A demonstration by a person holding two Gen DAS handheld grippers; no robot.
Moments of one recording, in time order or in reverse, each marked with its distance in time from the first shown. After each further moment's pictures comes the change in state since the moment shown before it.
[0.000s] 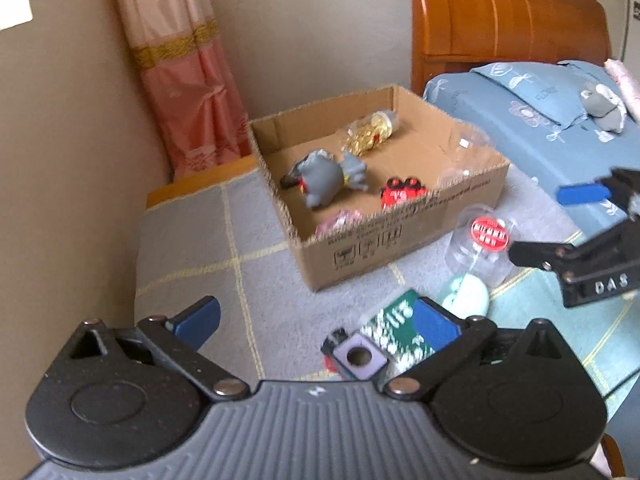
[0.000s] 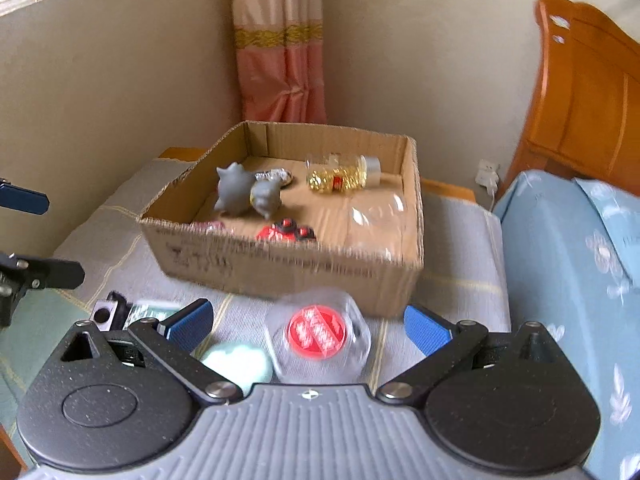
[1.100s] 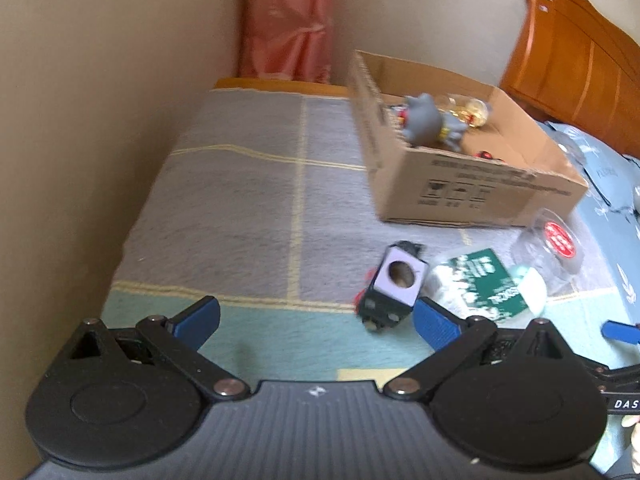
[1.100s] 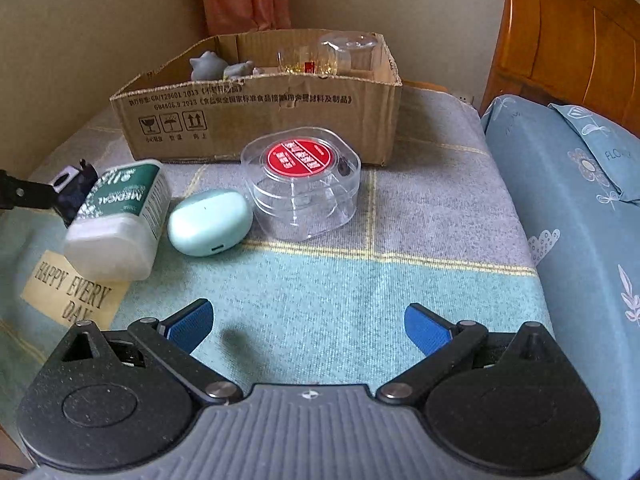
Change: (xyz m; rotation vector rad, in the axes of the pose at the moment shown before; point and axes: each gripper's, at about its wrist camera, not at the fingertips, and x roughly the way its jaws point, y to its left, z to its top) left arm 0.034 0.052 -0.078 -0.409 0.035 0.016; right arm 0.019 0.003 -0.092 0.072 0.122 -0.067
